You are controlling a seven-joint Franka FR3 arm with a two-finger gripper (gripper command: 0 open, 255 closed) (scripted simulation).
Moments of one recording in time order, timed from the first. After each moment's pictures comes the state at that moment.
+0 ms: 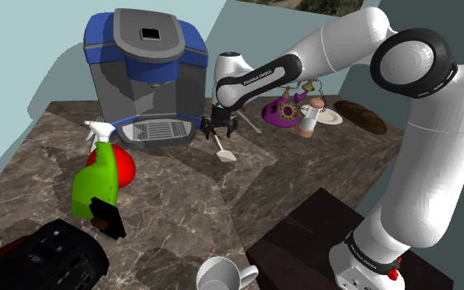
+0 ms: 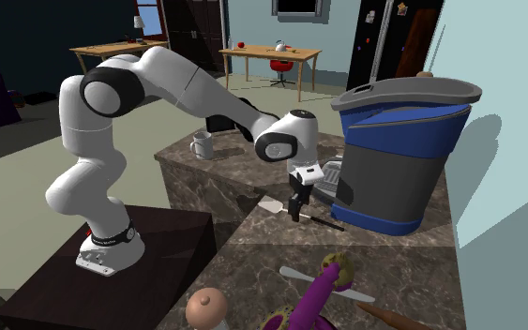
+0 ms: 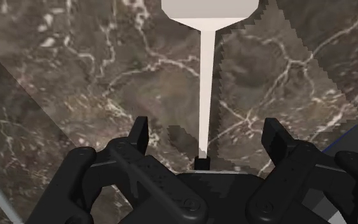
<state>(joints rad) 0.04 0.31 0.15 -1.92 -0.10 2.28 0.60</state>
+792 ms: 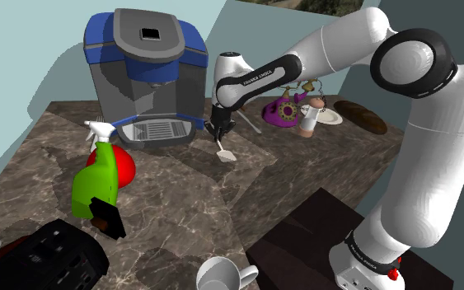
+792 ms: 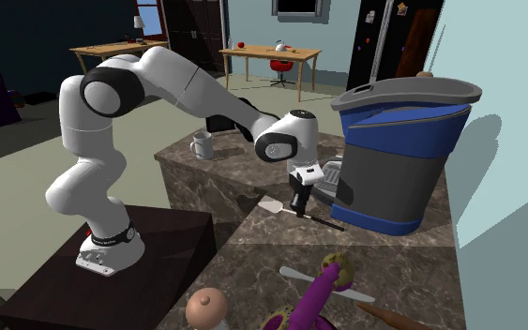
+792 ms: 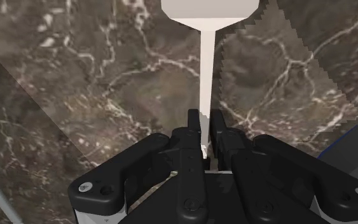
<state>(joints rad) 0.04 0.31 0.15 -1.92 -0.10 2.28 0.60</state>
